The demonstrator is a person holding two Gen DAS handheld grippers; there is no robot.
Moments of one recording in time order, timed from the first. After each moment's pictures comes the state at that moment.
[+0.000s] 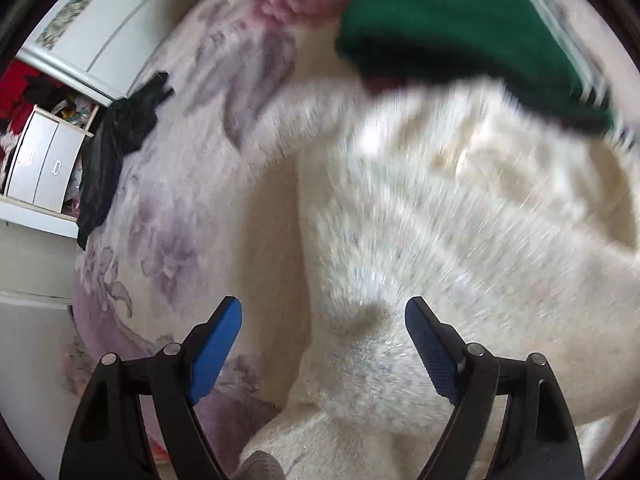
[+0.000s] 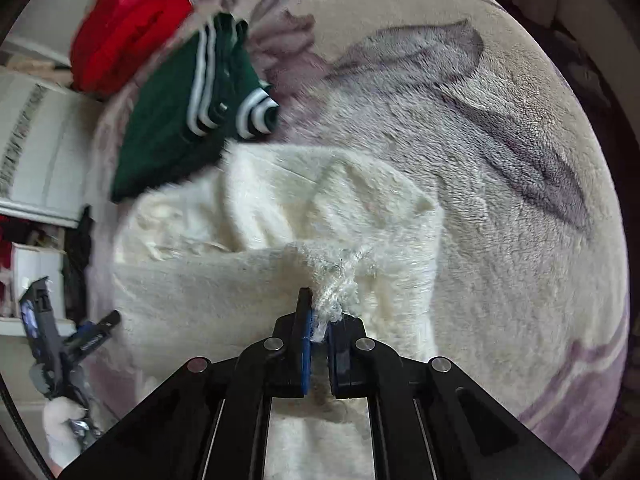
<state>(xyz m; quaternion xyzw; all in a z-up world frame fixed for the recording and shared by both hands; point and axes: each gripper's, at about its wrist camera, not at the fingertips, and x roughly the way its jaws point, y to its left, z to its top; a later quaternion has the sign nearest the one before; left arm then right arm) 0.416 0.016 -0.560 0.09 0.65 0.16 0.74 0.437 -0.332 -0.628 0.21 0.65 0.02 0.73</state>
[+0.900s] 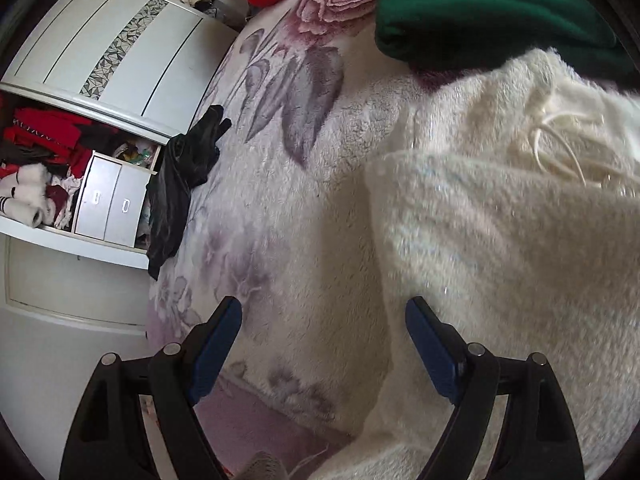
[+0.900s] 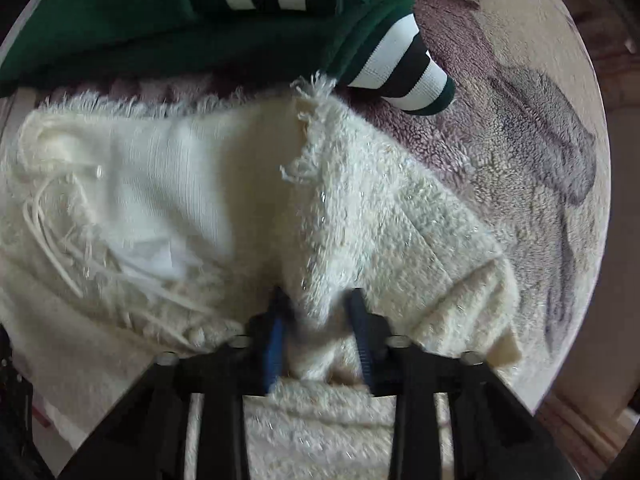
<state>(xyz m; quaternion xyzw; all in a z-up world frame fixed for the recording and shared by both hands) 0.420 0.022 -0.566 0.22 0.59 0.24 0.74 0.569 -0.194 -0.695 -0.05 0.75 -0.01 0.65</state>
